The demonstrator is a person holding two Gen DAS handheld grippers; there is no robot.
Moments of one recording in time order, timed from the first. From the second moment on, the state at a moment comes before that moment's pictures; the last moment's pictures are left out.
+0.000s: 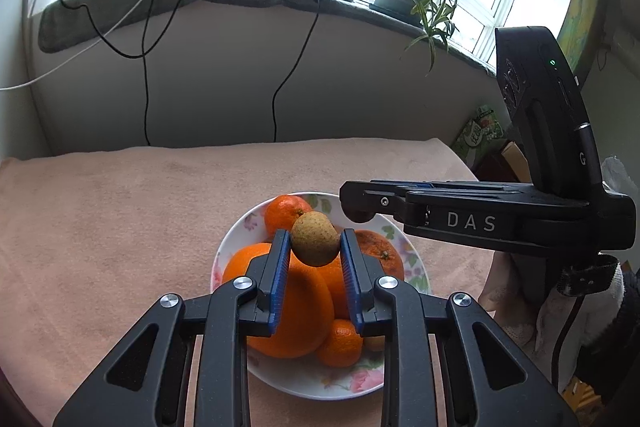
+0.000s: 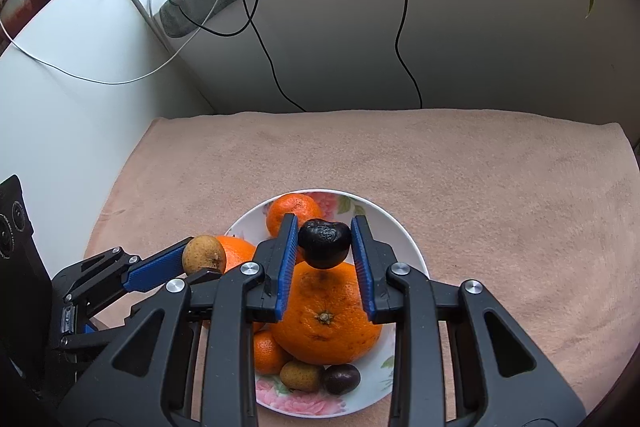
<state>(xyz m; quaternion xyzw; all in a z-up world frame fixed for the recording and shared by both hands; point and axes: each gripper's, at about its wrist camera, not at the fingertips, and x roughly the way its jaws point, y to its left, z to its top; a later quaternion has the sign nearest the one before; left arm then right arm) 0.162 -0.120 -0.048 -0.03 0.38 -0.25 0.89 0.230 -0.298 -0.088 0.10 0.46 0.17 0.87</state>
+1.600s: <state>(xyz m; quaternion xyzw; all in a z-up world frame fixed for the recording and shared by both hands) 0.079 -0.084 -0.028 0.00 0.34 -0.17 0.93 0.088 -0.311 -0.055 0.05 0.33 0.11 0.94</state>
